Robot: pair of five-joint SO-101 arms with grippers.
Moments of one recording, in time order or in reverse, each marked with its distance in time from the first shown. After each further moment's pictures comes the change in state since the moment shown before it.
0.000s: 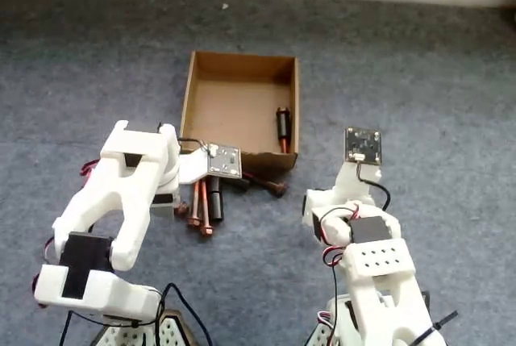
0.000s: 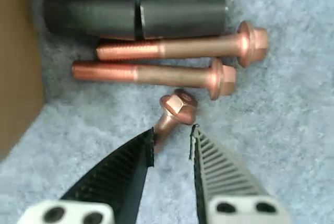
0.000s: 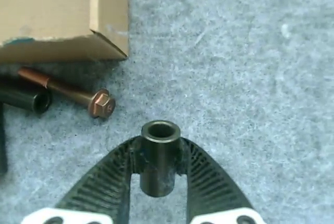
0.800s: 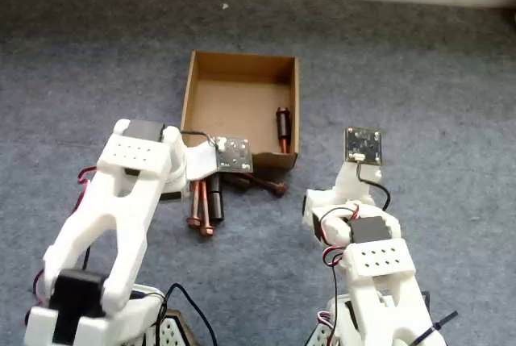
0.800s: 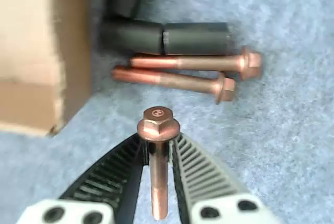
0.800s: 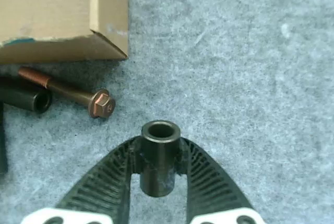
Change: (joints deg) left arm 4.5 -18.1 0.3 6.6 8.3; right arm 0.0 0.0 0.0 0.0 0.0
